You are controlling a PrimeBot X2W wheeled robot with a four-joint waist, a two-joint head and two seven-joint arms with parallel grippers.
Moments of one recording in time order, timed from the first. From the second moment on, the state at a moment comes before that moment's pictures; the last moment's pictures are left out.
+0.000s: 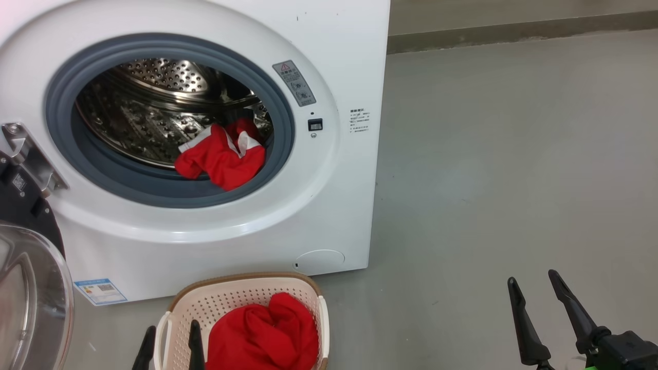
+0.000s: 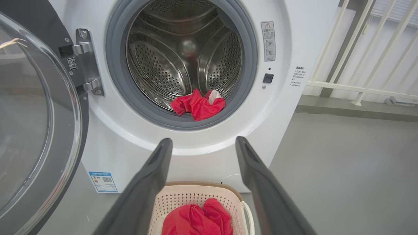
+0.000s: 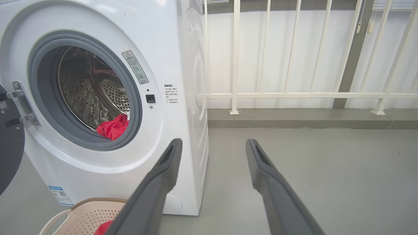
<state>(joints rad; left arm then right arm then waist) 0.17 0.08 -0.10 -0.02 -0.26 0.17 -0.19 0.18 -0.04 -0.05 0.01 0.19 0.12 -0.26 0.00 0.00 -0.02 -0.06</state>
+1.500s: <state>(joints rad) -0.17 0.13 -0.06 -0.03 -0.33 0.14 -0.19 0.00 -0.04 -0.01 -0.02 0.19 0.12 -0.26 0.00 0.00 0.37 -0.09</state>
